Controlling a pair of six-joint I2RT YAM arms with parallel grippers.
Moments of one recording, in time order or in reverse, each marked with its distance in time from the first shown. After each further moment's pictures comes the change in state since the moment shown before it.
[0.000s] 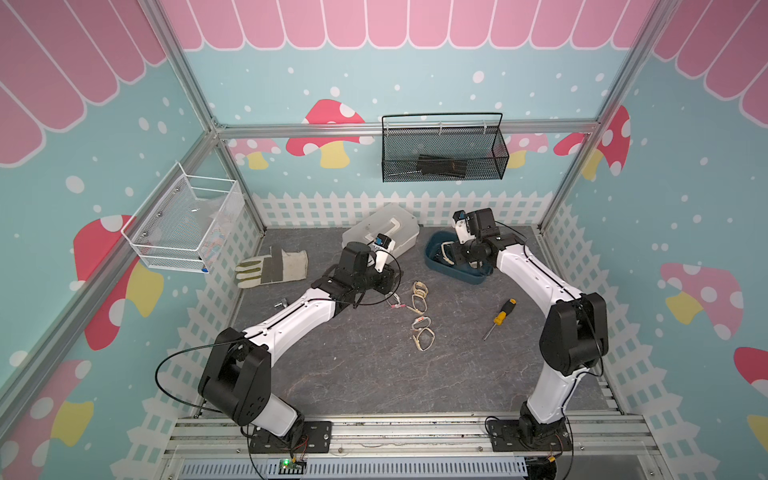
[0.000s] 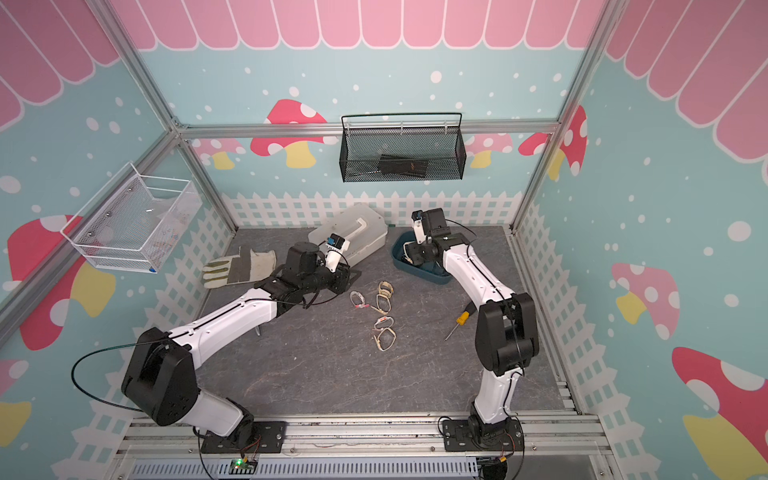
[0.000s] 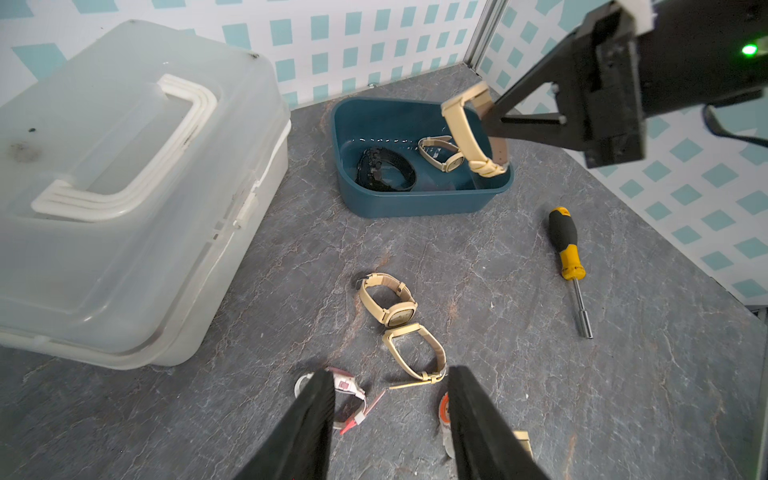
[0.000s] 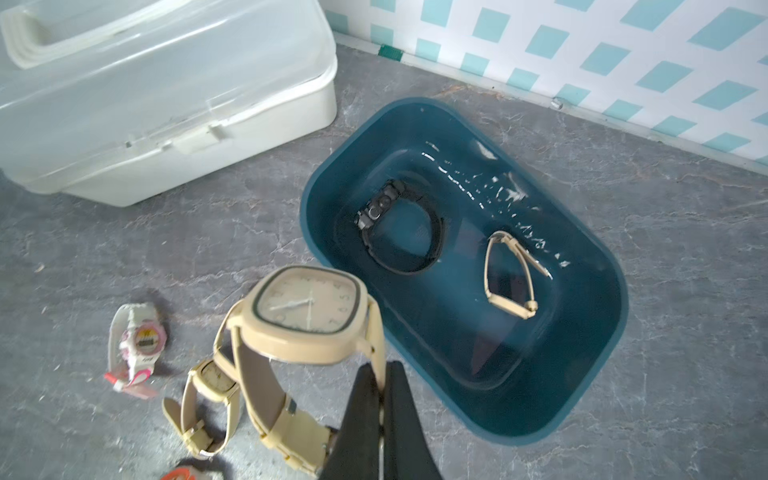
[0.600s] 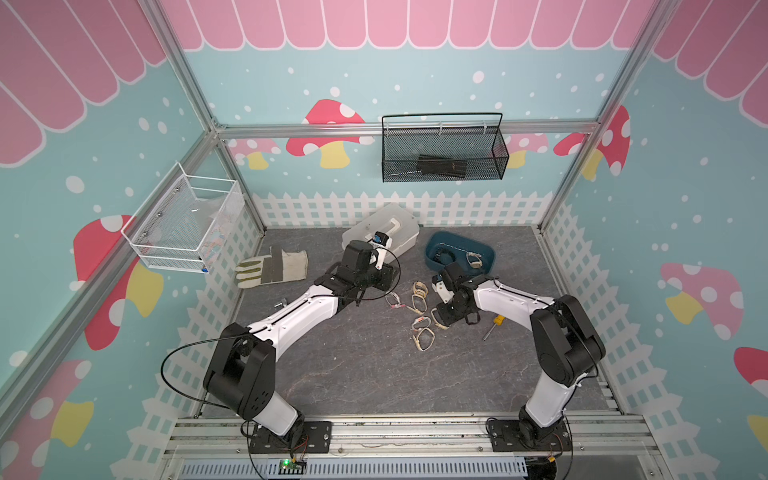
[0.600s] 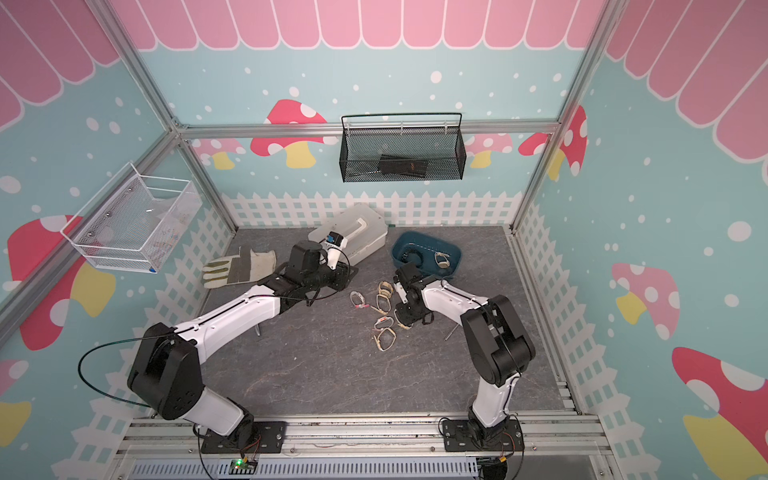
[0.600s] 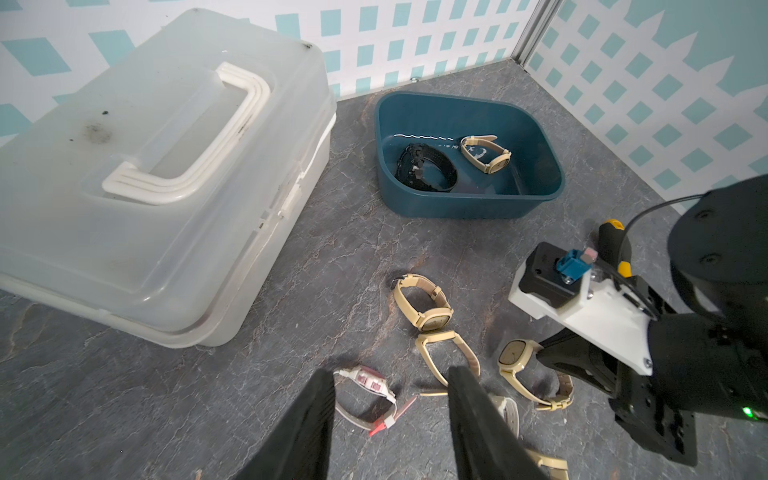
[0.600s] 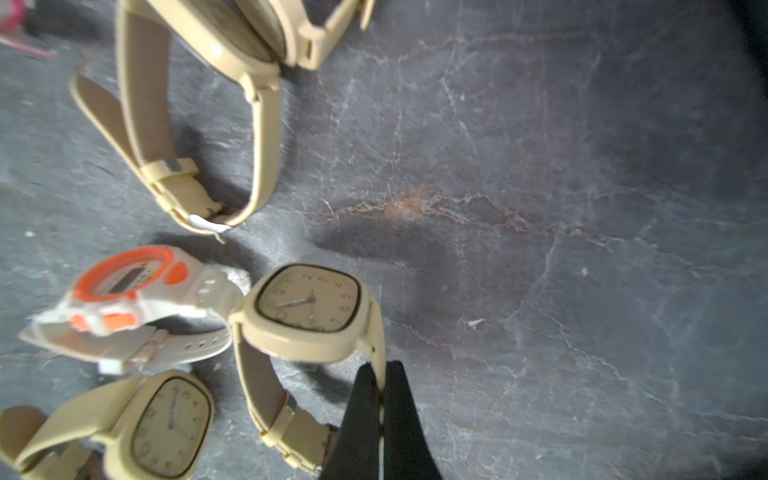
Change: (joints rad) left arm 0.000 0.035 0.033 -0.028 -0.108 -0.023; right arm 0.206 -0.100 -0.484 -0.010 0.020 0.037
